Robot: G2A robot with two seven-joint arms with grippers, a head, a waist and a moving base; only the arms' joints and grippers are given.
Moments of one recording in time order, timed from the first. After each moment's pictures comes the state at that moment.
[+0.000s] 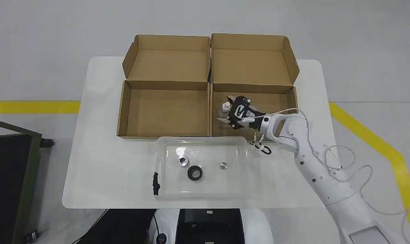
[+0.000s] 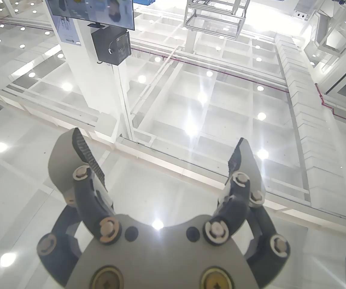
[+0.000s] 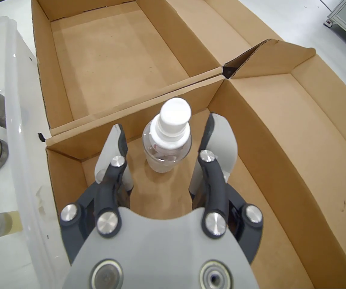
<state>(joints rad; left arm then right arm) -0.37 -0.34 -0.25 -1.16 3.07 0.41 0.06 -0.90 -1.16 1.00 -1.37 -1.31 -0.67 0.12</state>
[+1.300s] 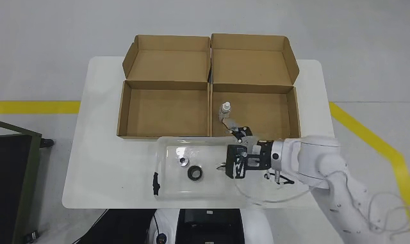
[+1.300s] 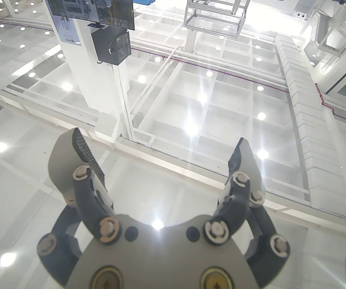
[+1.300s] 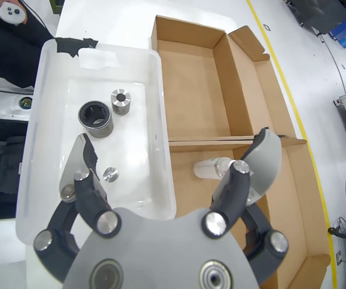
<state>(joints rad) -0.37 -0.34 -0.25 -1.16 3.07 0.41 0.06 -1.19 -1.07 1.18 -2.07 -1.28 -0.96 0.53</state>
